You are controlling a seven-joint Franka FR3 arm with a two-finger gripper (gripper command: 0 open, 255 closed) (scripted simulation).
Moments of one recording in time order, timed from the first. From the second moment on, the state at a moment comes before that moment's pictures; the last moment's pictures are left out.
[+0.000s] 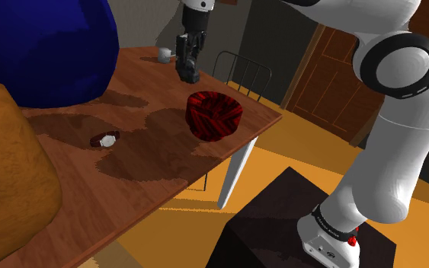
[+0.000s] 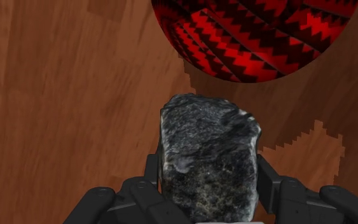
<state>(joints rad) 0.23 0.28 0.12 -1.26 -0.06 1.61 -0.05</state>
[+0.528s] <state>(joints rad) 0.24 0.34 0.12 -1.06 -0.07 1.47 -0.05</state>
